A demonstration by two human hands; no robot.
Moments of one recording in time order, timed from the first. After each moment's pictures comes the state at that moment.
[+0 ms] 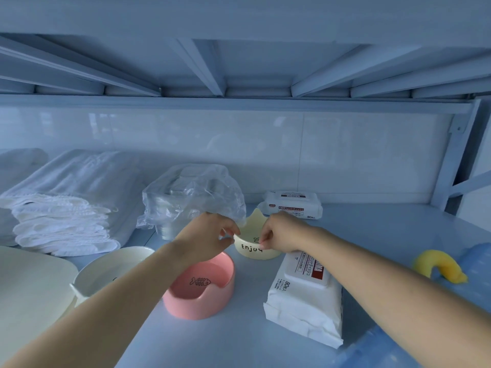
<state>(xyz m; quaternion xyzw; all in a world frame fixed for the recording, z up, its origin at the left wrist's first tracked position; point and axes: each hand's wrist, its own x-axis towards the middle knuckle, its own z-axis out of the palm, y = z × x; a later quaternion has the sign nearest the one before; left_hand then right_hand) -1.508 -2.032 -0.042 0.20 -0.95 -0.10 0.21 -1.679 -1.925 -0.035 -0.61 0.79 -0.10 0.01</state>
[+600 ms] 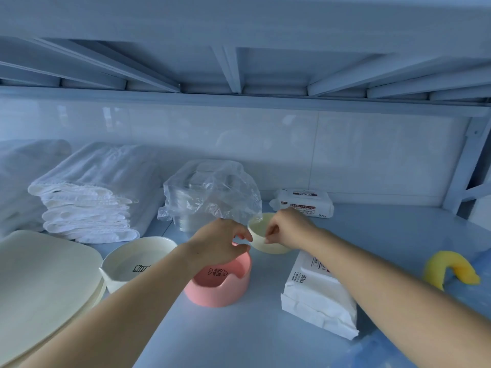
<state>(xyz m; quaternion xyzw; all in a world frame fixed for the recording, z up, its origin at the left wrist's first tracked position) -1.490 -2.026 -0.056 0.22 -0.95 -0.12 0.17 -1.663 -1.936 -0.038 -0.59 0.80 -0.13 -0.01</state>
